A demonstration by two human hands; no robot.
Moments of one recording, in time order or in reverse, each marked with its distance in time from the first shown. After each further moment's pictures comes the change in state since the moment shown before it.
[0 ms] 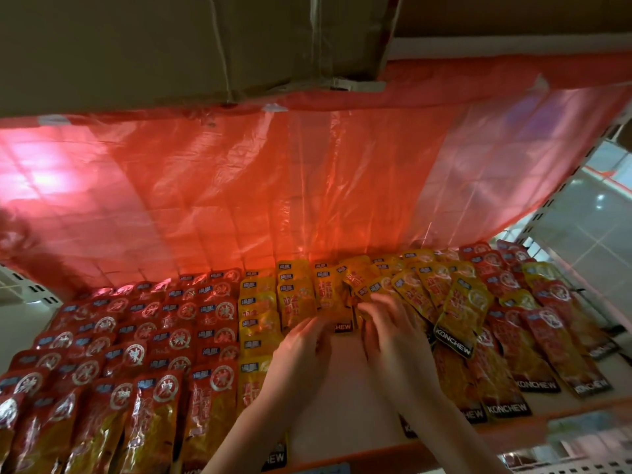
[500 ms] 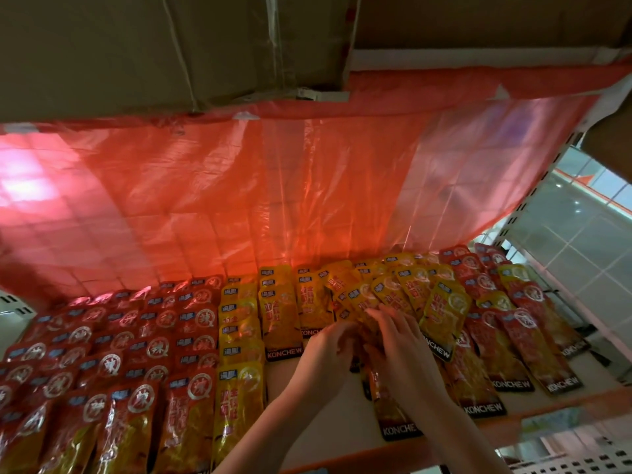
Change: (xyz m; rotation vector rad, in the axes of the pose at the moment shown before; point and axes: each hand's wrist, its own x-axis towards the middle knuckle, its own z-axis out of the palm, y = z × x) left_hand 0.016 0.041 0.038 -0.271 -0.150 0.009; right_hand -0.014 0.043 -0.009 0.014 -0.164 0.070
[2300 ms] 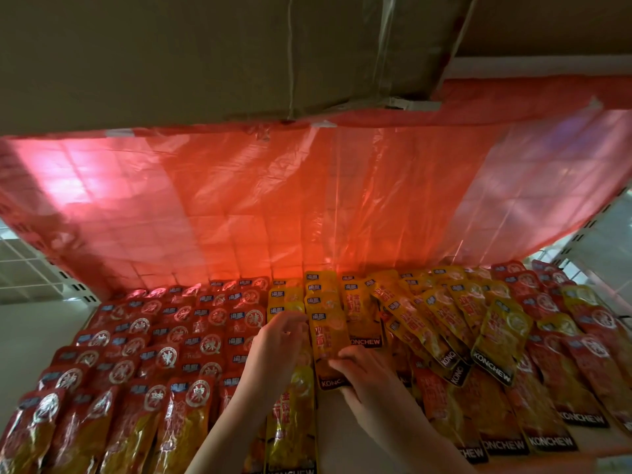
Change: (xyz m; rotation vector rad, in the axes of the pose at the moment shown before) left_hand -0.031 -0.036 -0.110 -0.121 0.277 -0.313; right_hand -0.005 -0.075 0.056 0.106 -0.109 -0.396
